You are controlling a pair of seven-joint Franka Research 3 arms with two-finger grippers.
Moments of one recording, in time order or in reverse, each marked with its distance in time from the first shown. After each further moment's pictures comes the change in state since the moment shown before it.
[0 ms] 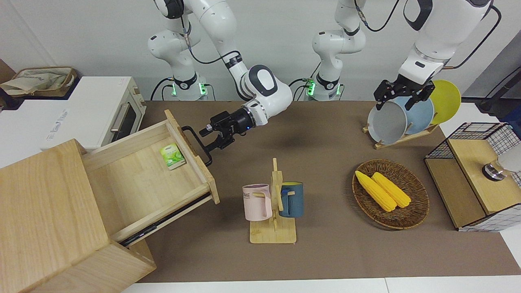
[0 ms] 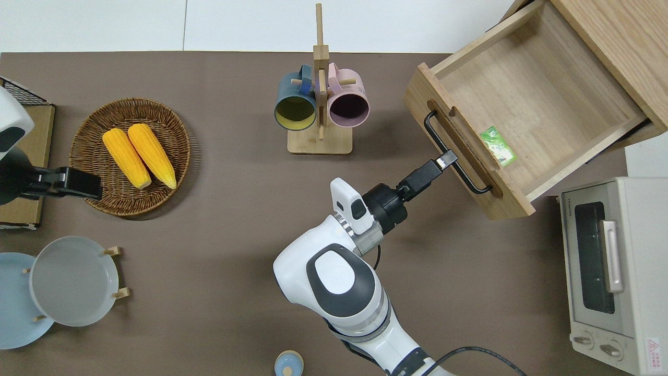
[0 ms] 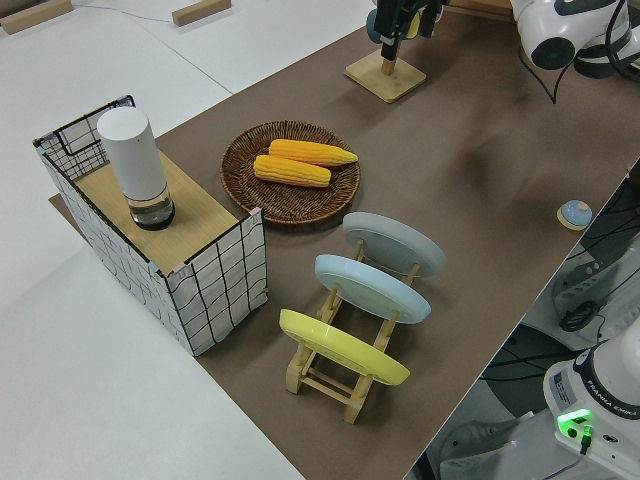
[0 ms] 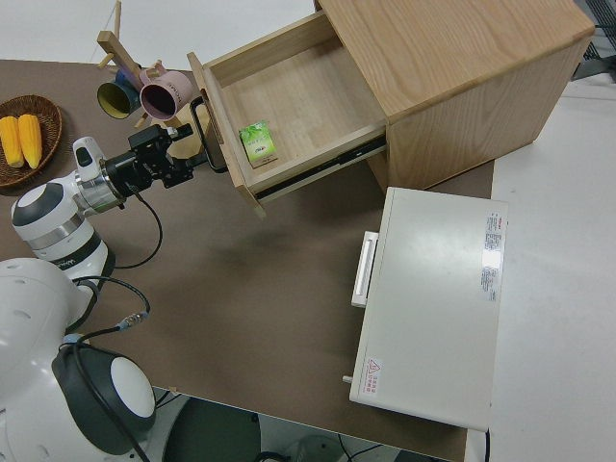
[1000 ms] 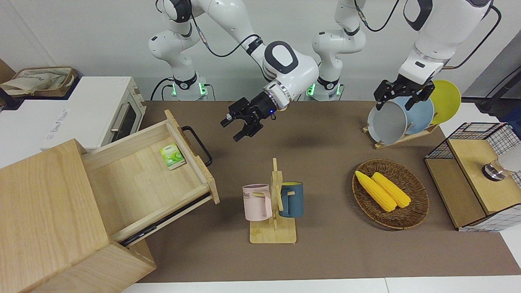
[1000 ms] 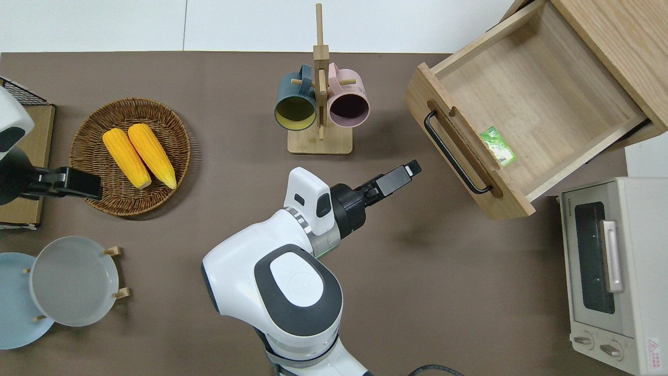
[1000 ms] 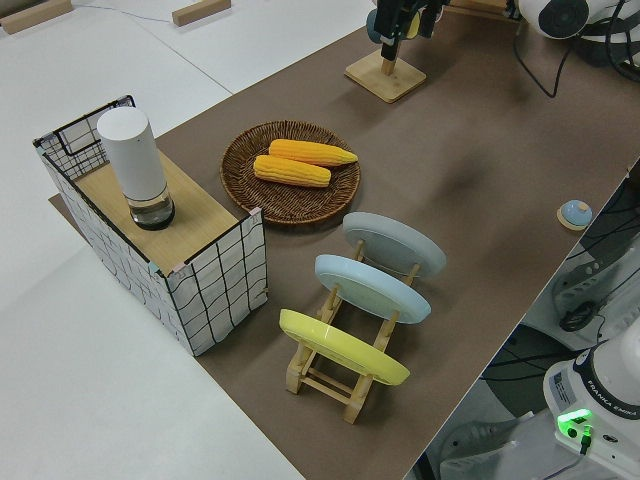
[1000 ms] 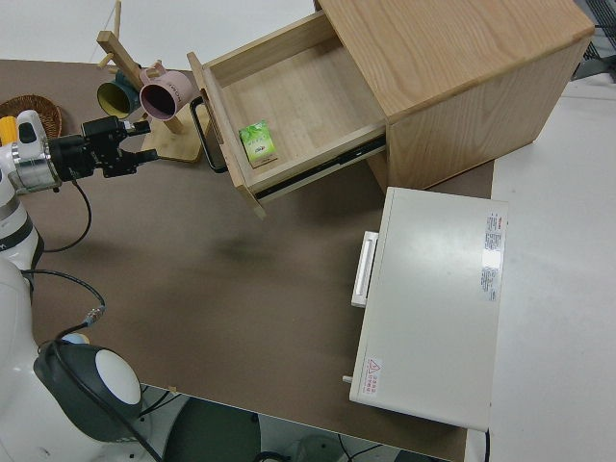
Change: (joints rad) left arm 0.000 0.000 0.000 0.000 0.000 0.000 0.000; right arm 0.073 0.051 0.014 0.335 0.363 -0.033 -0.050
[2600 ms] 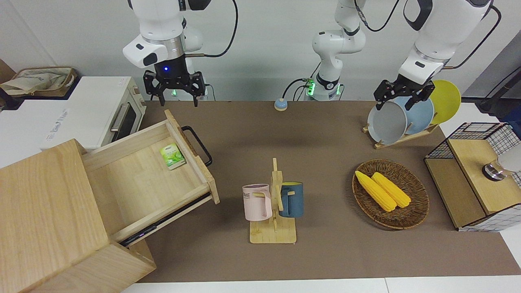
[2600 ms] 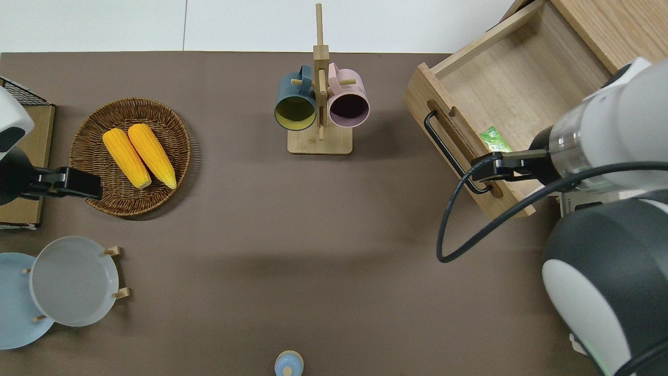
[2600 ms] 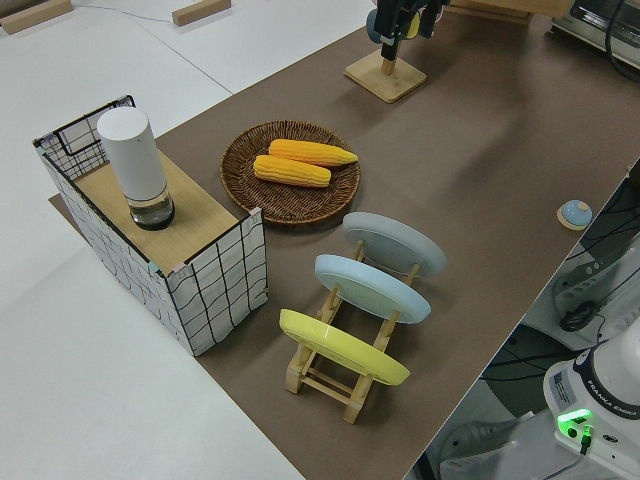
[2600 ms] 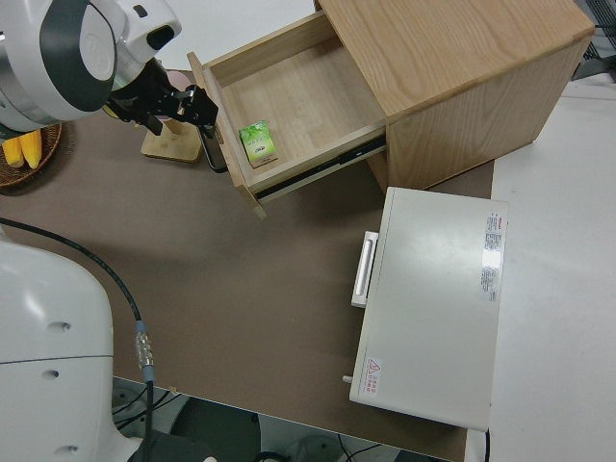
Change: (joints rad) left arm 0.000 0.000 0.000 0.000 0.000 0.000 0.000; right arm -0.688 -0.314 0.127 0.113 1.027 0.058 -0.293
